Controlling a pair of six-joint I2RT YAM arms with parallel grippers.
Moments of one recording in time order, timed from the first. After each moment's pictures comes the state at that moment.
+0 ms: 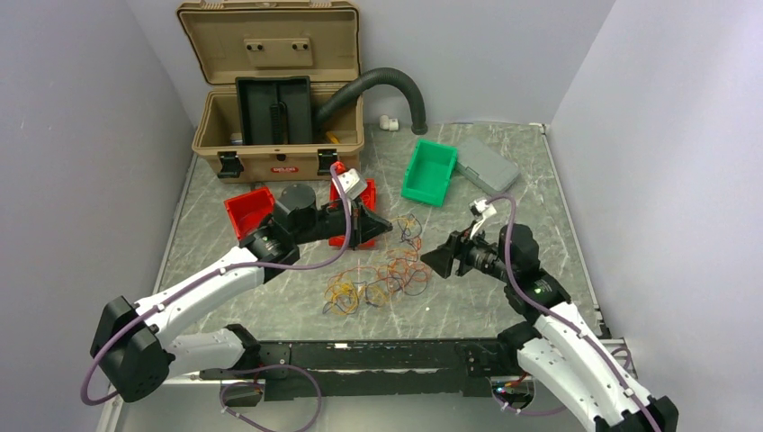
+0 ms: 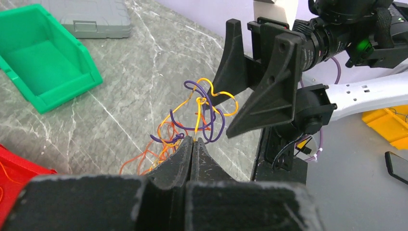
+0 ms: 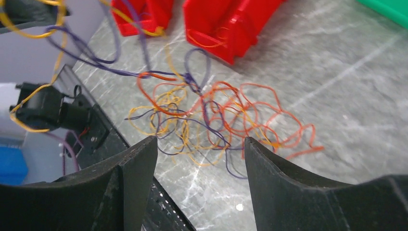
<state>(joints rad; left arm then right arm) -0.73 1.14 0.84 0.19 0.51 -0.26 0.39 0.63 0.50 -0.24 -0.46 0.39</state>
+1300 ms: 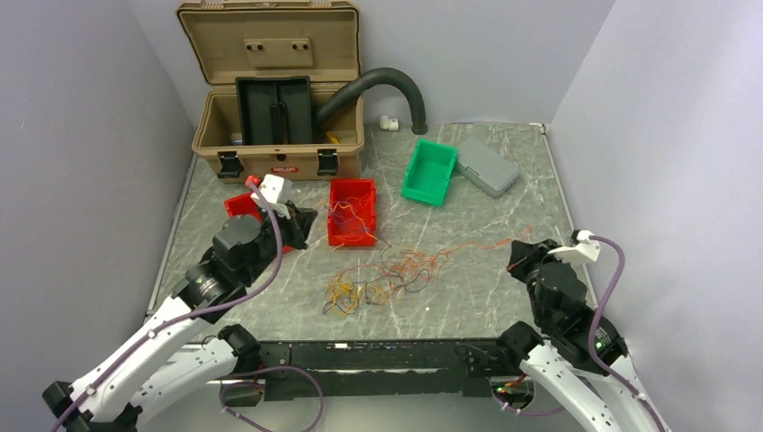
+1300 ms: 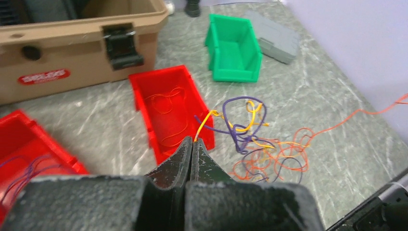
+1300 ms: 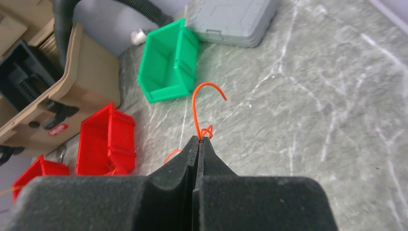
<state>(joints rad) -0.71 0.71 0.79 -0.22 -0.20 -0.29 0.61 0.25 0.66 -0.71 0.68 0.73</state>
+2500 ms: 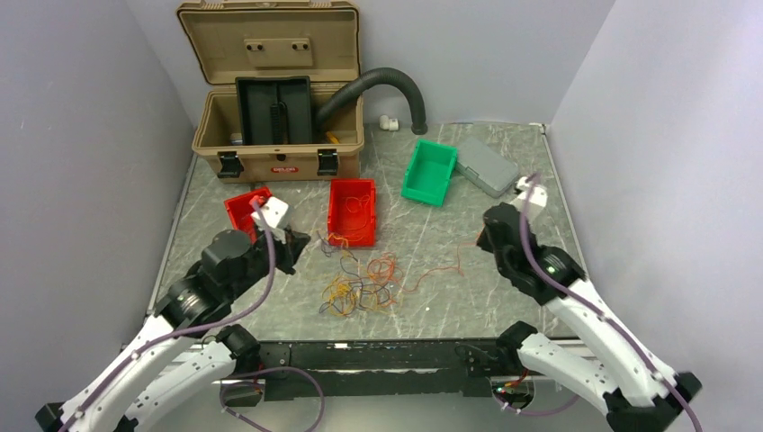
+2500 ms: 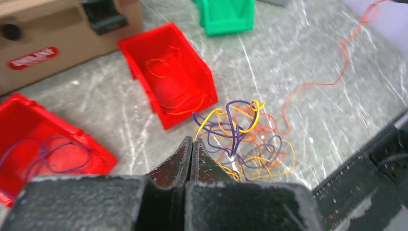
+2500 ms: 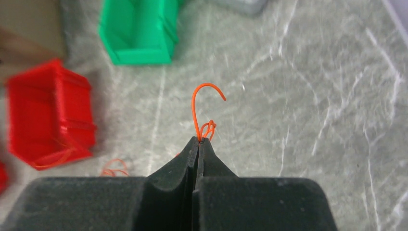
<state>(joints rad) -0.71 0.53 0.77 -0.47 -0.13 -0.16 0.61 0.74 0.92 -0.77 0.65 0.67</state>
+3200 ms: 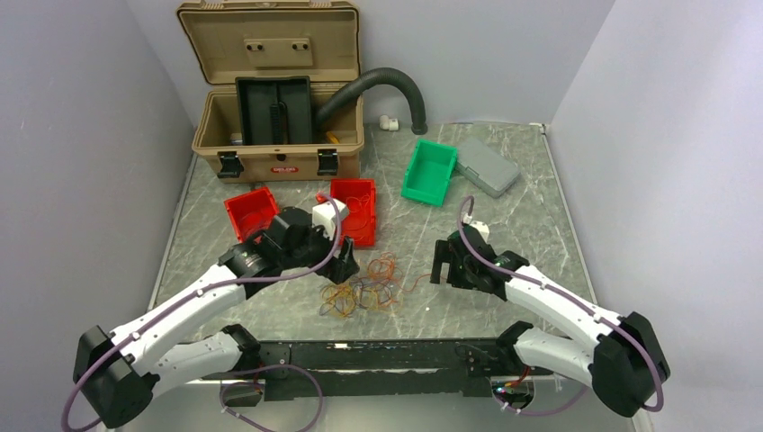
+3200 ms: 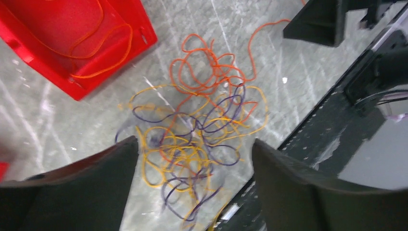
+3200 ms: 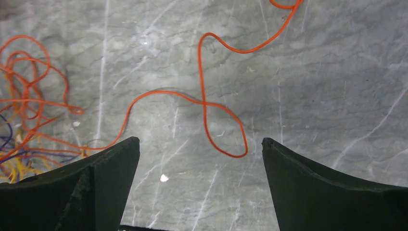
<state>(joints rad) -0.71 0.96 0.76 -0.41 0.19 -0.23 0.61 1.01 0.56 -0.56 0.18 0.70</state>
